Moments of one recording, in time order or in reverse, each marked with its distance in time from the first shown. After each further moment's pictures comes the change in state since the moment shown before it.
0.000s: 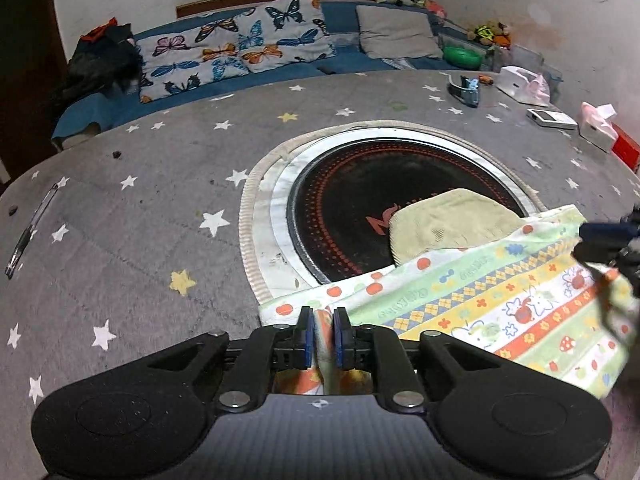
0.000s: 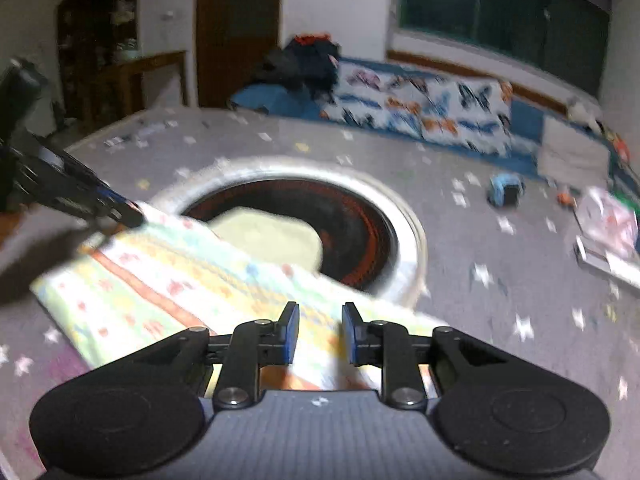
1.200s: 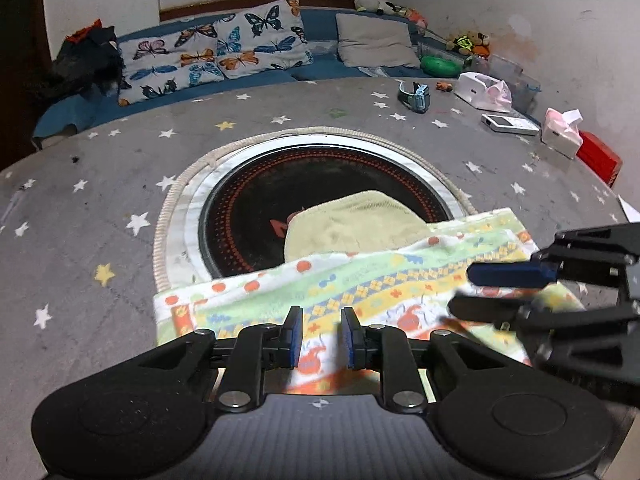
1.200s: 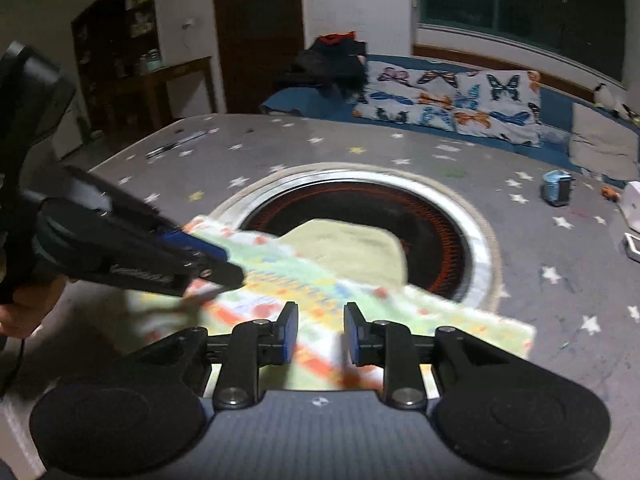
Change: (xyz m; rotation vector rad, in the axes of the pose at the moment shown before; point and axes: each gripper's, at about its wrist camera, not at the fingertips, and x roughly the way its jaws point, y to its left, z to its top) left arm -0.019 -0.064 -0.010 -0.022 -0.031 -0.060; right arm -0.007 0.052 0.008 0.001 -0.022 0.141
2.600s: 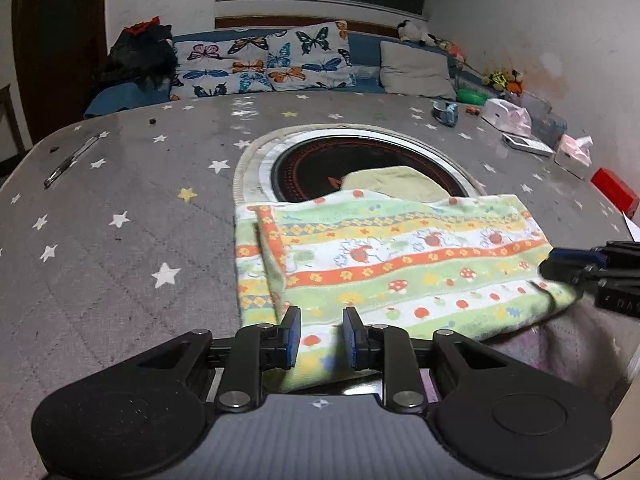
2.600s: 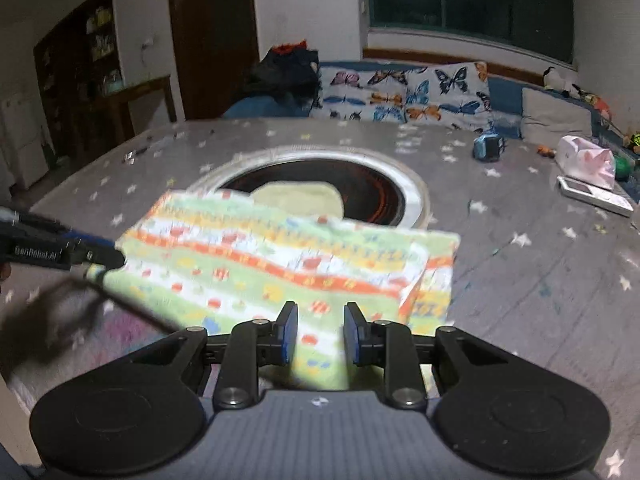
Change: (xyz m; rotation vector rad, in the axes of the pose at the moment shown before) left arm -0.056 0.020 -0.074 -0.132 -0.070 0.067; right arm -0.059 -0.024 -0.058 0.124 -0.054 -0.121
